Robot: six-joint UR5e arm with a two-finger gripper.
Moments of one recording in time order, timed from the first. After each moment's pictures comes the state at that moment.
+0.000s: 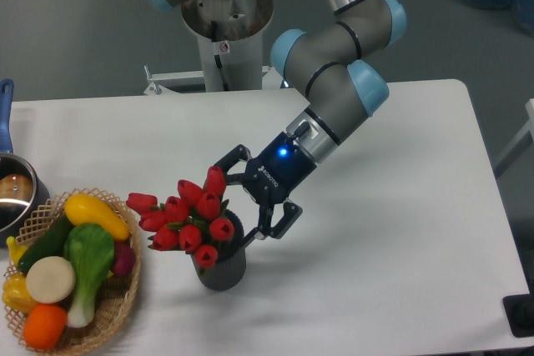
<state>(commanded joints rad) 2.59 -1.93 -1.83 -0.79 0.42 1.43</state>
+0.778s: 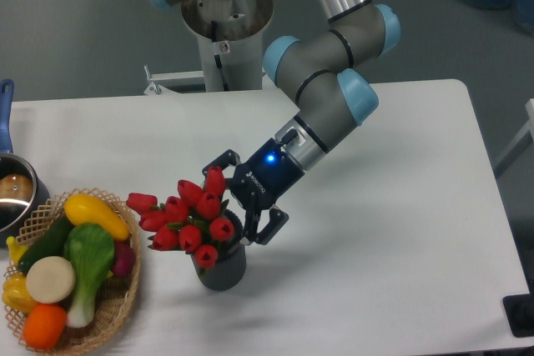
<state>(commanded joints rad) 2.56 -1.94 -1.82 -0.78 0.42 1.43</state>
